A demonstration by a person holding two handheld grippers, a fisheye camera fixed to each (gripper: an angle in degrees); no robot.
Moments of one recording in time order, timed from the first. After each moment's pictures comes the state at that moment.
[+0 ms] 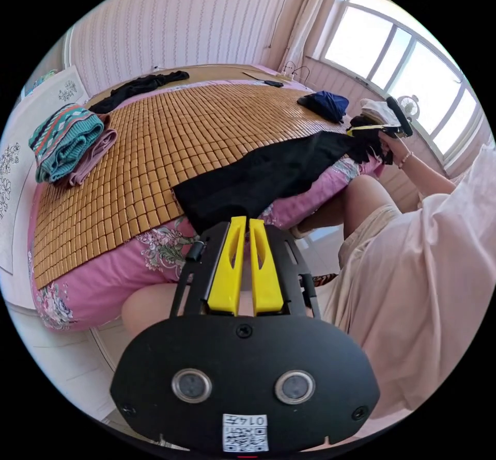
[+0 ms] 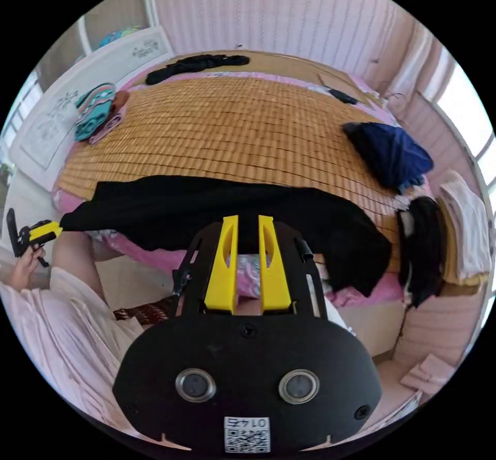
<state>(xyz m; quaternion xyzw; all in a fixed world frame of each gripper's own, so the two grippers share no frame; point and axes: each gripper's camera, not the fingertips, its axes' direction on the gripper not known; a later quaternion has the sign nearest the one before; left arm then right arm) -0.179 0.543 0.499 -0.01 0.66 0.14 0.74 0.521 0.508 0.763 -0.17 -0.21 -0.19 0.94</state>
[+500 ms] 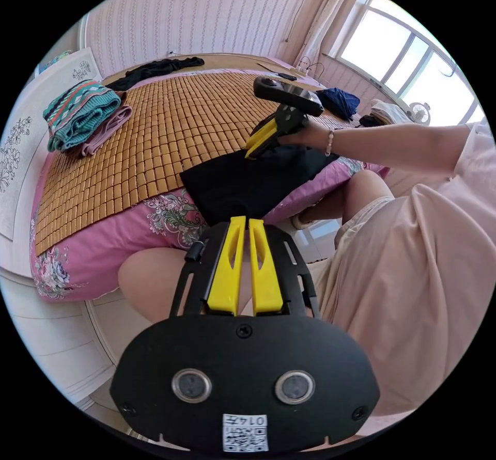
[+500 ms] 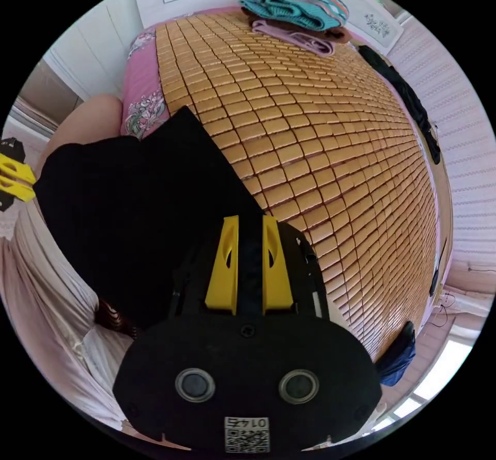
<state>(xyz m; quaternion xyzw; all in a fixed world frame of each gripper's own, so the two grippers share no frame) -0.188 0.580 0.510 -0.06 0.65 0.12 0.75 0.186 0.560 0.752 -0.15 -0.27 -0.60 0.74</state>
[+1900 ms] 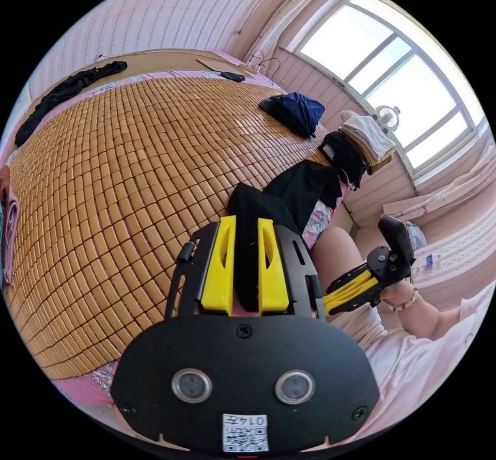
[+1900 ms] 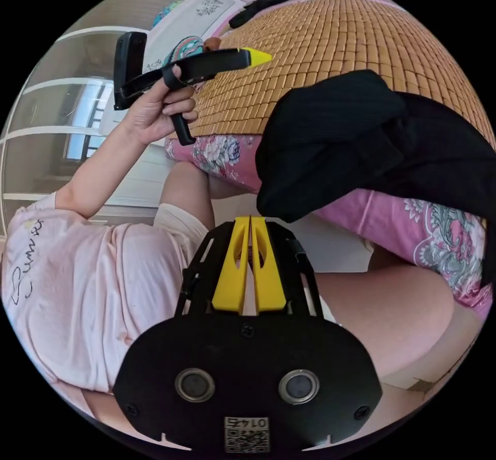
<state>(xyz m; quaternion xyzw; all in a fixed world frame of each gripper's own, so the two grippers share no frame) 0.089 0.346 0.471 -0.05 0.75 0.16 0.64 0.556 0.553 0.859 -0.37 -0.52 -0.18 0.75</state>
